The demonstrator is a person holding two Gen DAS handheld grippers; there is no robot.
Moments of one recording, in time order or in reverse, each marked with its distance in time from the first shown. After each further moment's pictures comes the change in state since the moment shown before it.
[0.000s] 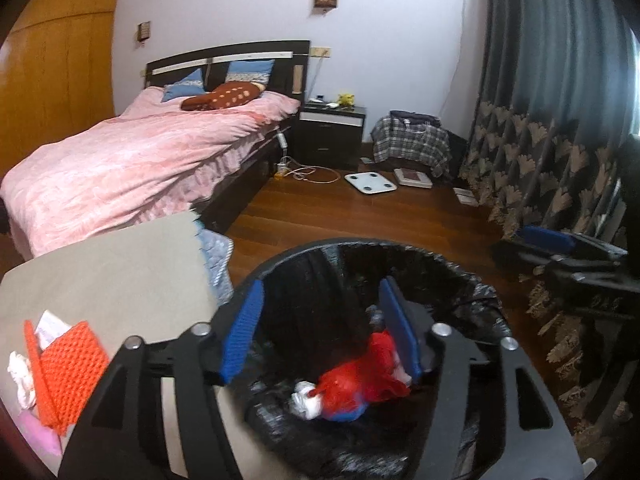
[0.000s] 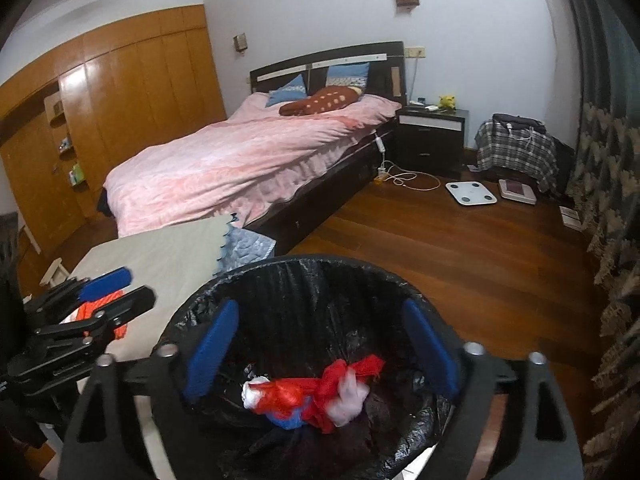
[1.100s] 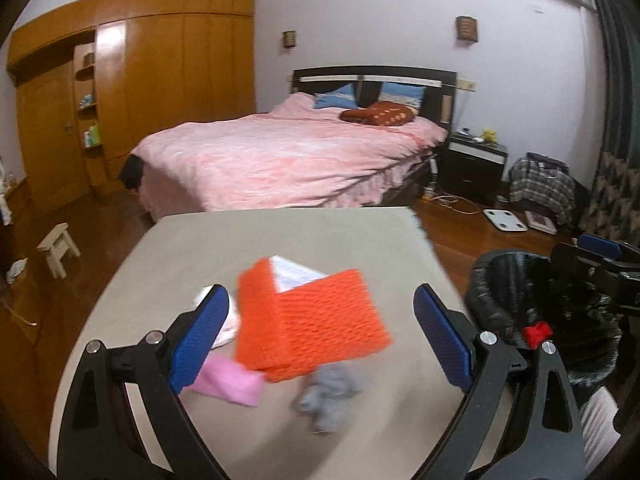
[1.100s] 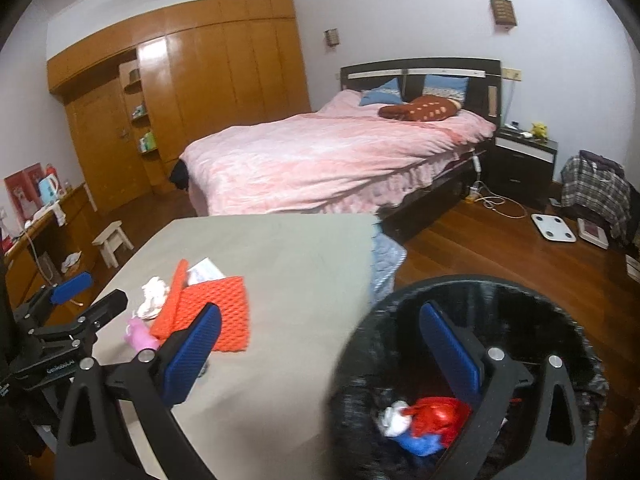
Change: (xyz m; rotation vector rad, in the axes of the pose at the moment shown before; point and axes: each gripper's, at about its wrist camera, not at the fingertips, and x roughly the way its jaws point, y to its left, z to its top) left arm -0.143 0.179 -0.061 -0.206 -0.082 0.470; right arm 0.037 0.204 -0.014 -0.187 0.018 0.250
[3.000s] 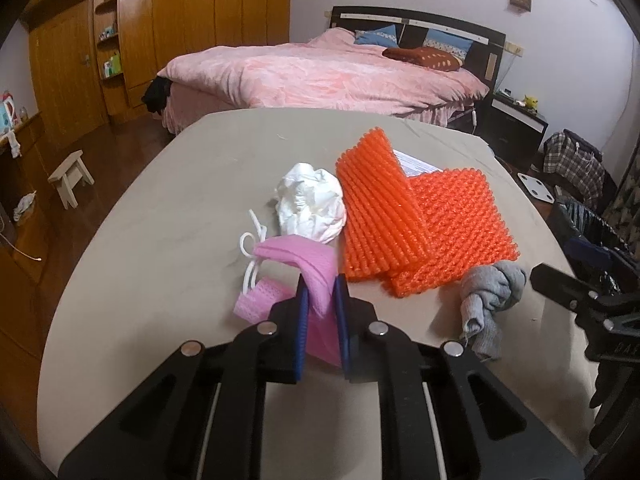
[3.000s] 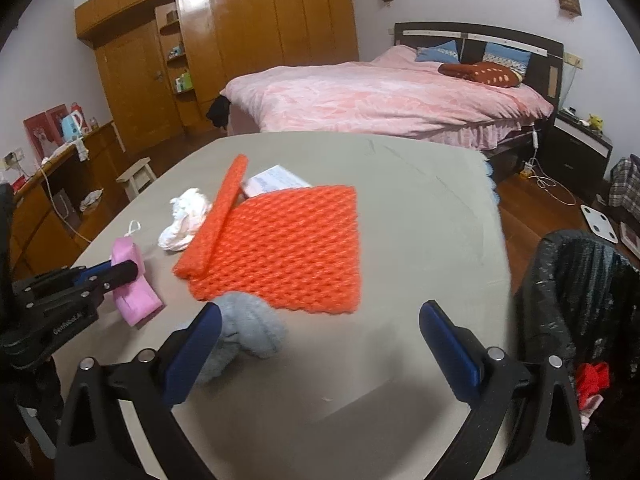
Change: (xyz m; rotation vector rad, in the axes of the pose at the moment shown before) left arm 0.050 0.098 -0.074 -0.104 0.233 0.042; right arm 0.097 0.095 -0.067 -0.111 0.171 0.104
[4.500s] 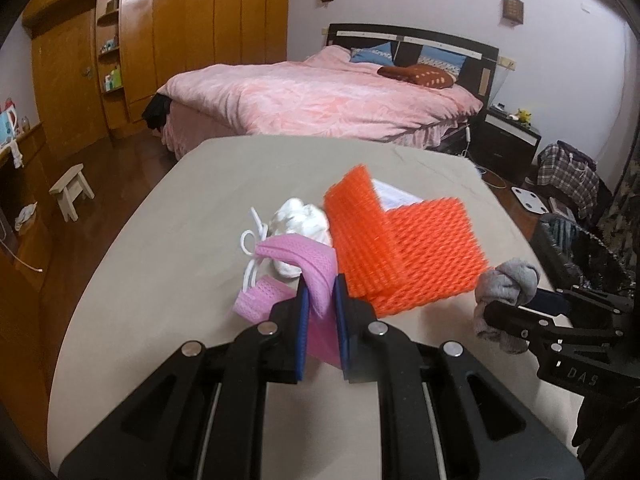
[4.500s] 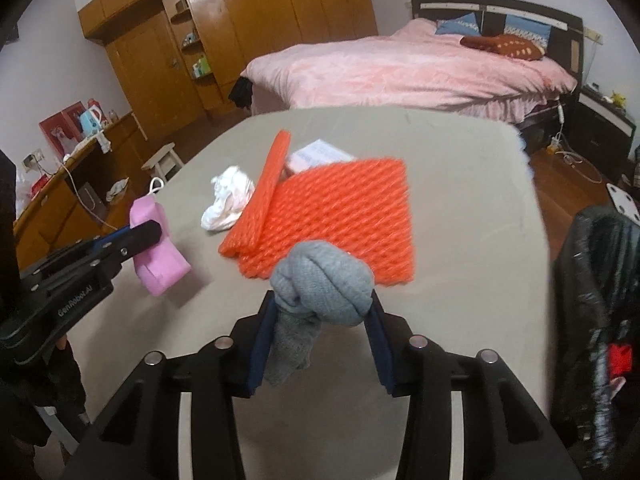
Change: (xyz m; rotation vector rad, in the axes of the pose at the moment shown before) left arm -0.028 -0.011 0.016 0.013 -0.070 -0.017; right arm -0.014 0.002 -0.003 0.041 0.076 0.096
